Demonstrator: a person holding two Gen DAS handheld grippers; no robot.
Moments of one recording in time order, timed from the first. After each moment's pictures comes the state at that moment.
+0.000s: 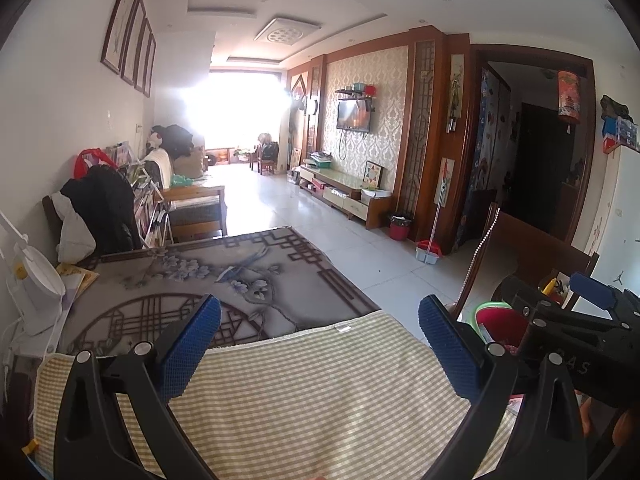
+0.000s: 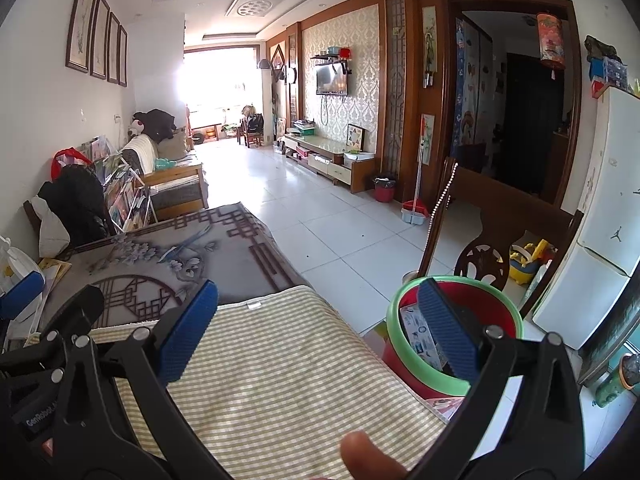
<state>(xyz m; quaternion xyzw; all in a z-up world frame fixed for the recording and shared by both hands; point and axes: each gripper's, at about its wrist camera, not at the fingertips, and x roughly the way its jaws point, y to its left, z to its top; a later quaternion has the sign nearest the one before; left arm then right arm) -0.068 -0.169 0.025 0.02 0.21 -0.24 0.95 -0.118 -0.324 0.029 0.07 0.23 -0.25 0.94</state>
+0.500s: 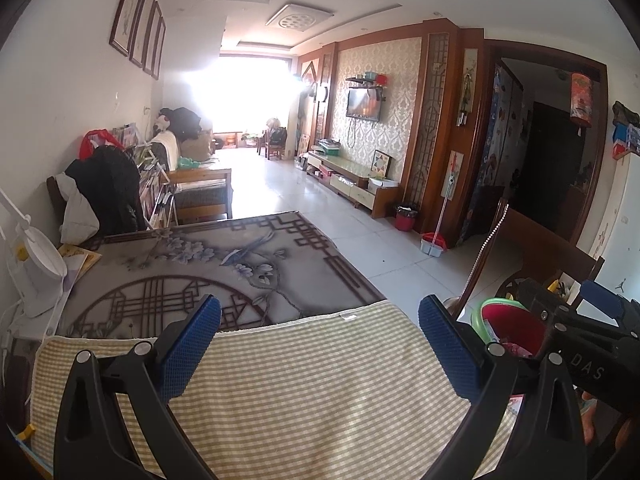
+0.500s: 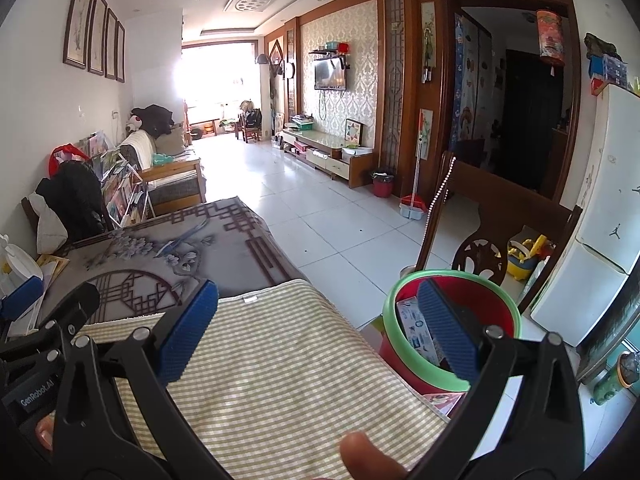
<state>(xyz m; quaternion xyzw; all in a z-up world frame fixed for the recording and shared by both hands) -0.059 -0.166 0.018 0.01 0.24 -0.23 0.94 -0.120 -0.327 0.024 0.07 0.24 -0.25 0.94</state>
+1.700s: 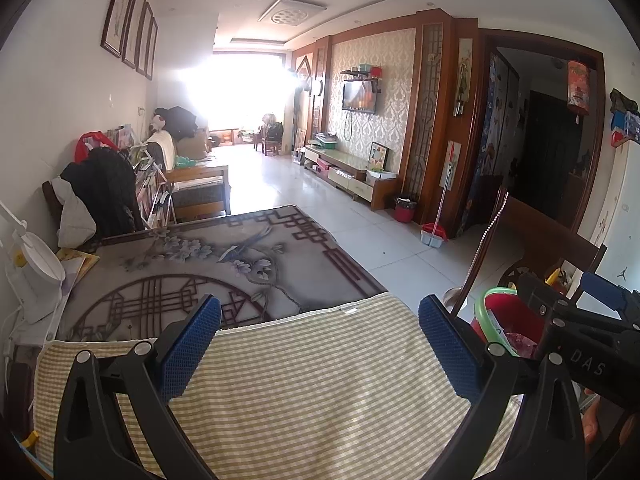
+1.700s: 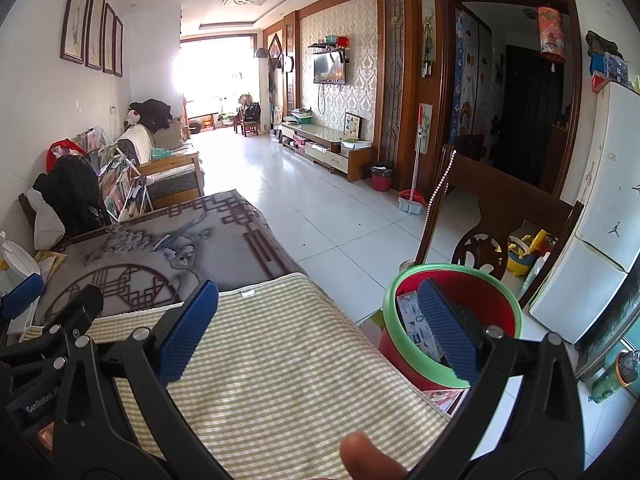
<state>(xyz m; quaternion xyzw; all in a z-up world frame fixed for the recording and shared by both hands) -0.057 -0.167 0.007 0.02 0.24 -0.23 0.94 -0.117 -0.327 0.020 0.07 0.25 -0.25 0.93</state>
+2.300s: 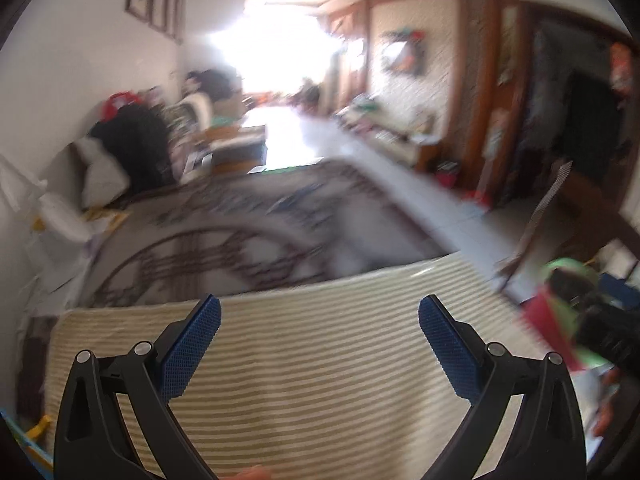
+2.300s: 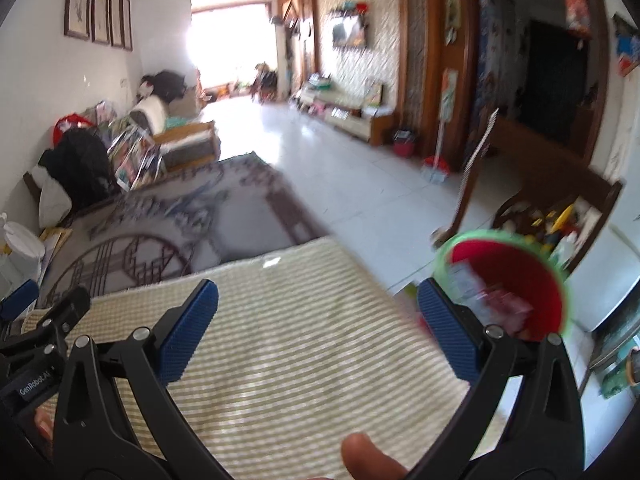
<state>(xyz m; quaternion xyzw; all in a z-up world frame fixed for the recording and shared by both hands) 0.003 -0.126 -0.053 0.05 0.33 -0.13 0.93 -0.042 -0.330 -0.060 0.10 0.33 -0.19 0.92</state>
